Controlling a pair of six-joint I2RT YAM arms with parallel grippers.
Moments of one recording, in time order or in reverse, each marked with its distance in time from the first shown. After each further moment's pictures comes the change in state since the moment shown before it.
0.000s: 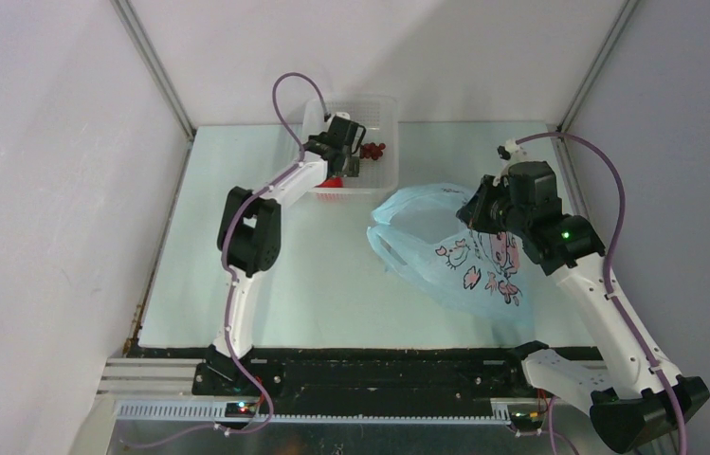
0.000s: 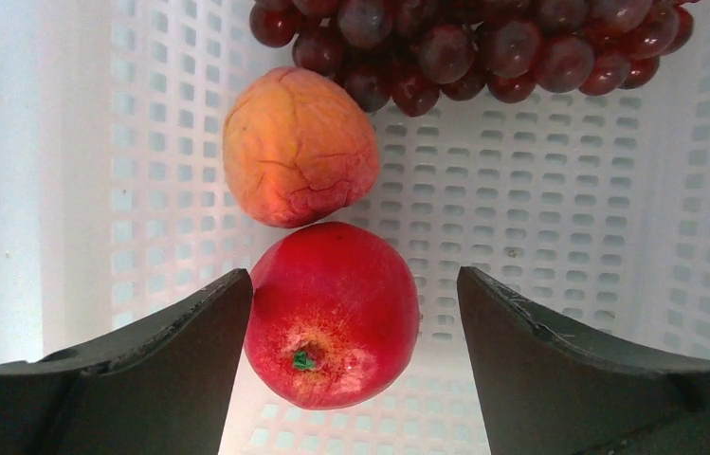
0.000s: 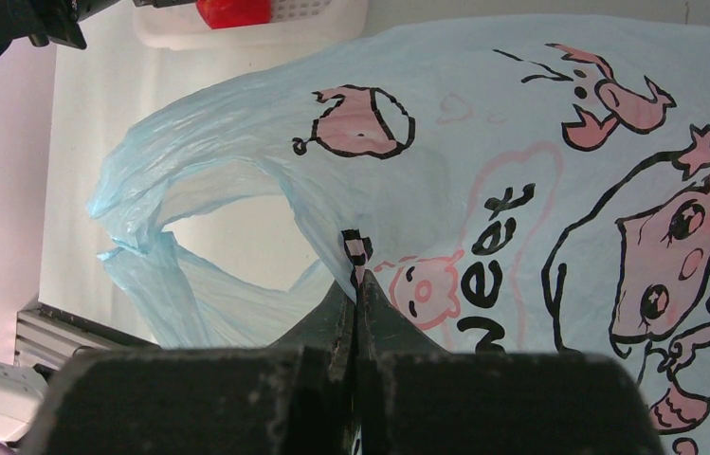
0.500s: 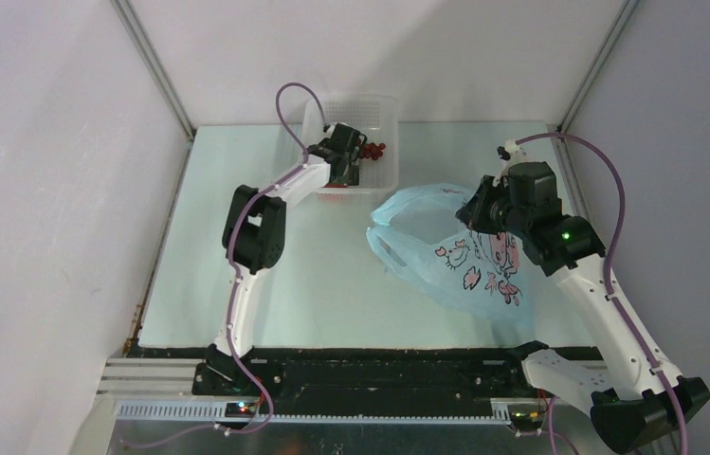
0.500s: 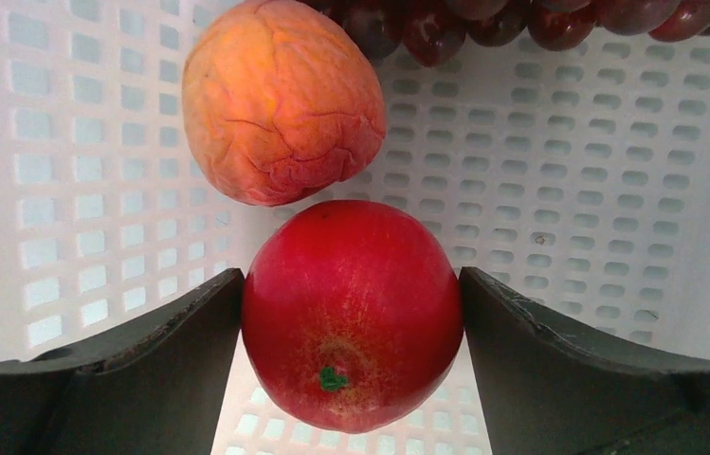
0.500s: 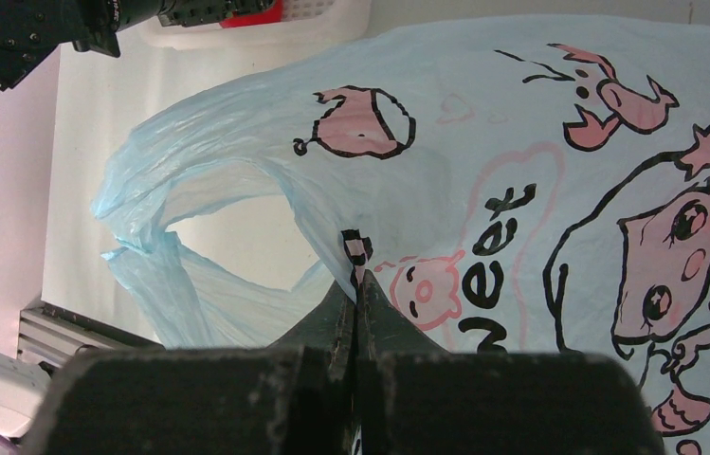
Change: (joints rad) left arm 0.002 0.048 0.000 -0.045 0.006 -0.057; right arm 0.005 -0.004 0.000 0.000 0.000 0.003
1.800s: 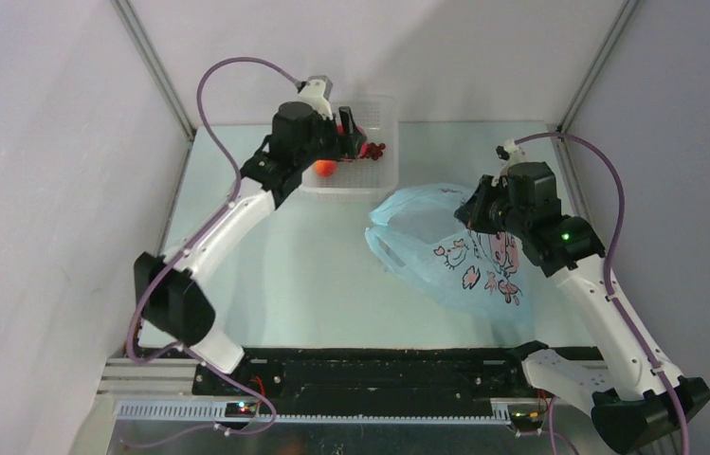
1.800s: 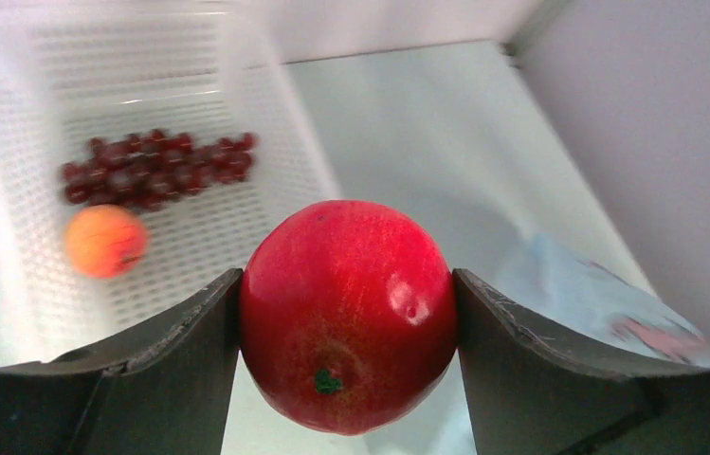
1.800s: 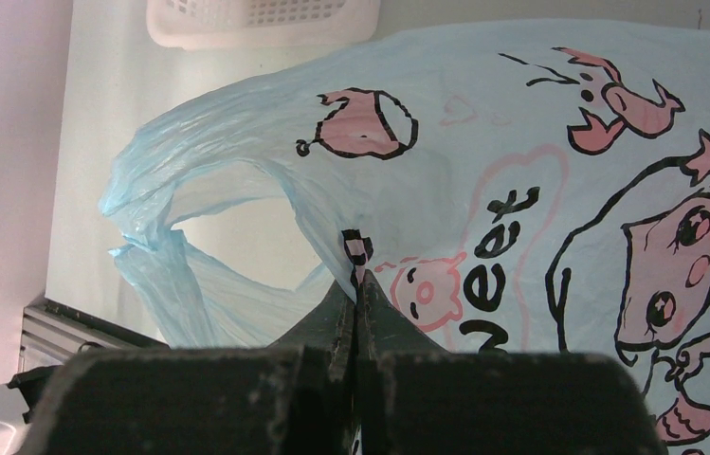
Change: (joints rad) left arm -0.032 -0.688 -0.391 0.340 0.389 0.028; right arm 0.010 -0.003 0.000 0.008 0.000 0.001
